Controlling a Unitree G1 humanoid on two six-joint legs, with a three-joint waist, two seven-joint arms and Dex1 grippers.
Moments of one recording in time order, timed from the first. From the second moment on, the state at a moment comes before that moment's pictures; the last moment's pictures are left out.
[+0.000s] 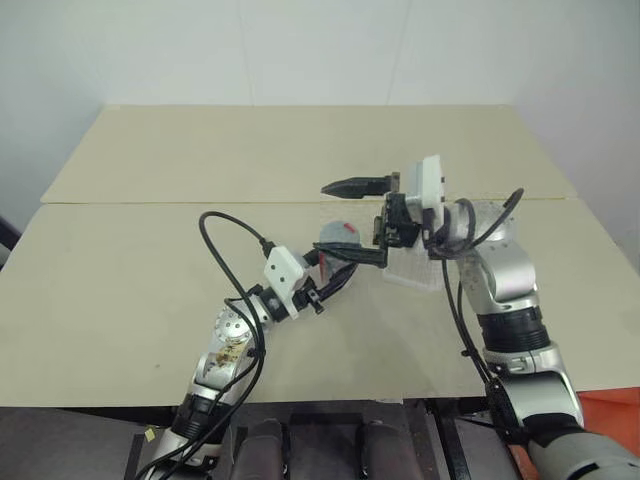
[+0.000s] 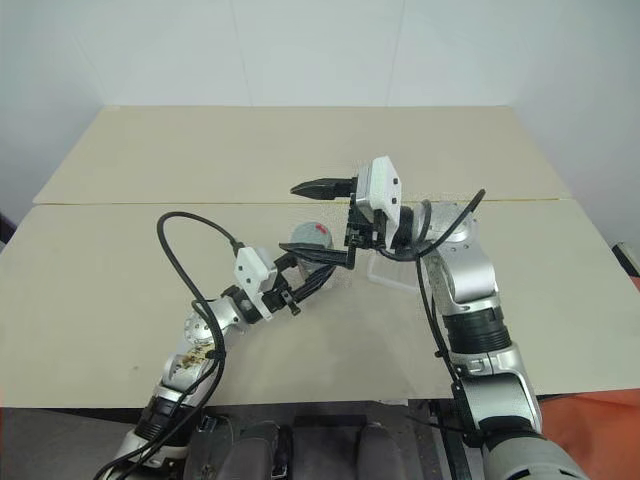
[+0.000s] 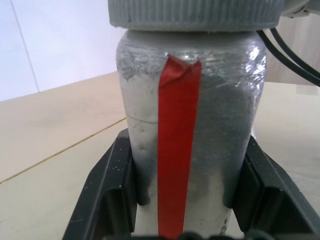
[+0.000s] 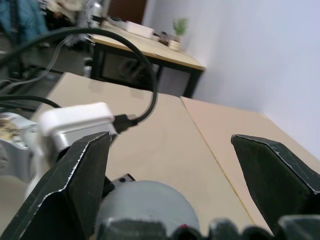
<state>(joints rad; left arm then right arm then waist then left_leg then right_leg) -0.28 0.18 -0.18 -0.06 -0.21 -0.02 -0.66 -0.72 -0.38 0.09 0.00 0.37 0.15 1.13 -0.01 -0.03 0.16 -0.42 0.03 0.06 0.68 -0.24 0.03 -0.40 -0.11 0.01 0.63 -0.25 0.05</state>
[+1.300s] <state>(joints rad) -0.28 0.17 -0.17 -0.02 -0.22 -0.06 -0.68 -0.56 -0.56 0.06 -0.11 0.38 0.18 1.04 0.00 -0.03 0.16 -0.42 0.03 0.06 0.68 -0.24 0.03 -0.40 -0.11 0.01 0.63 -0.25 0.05</state>
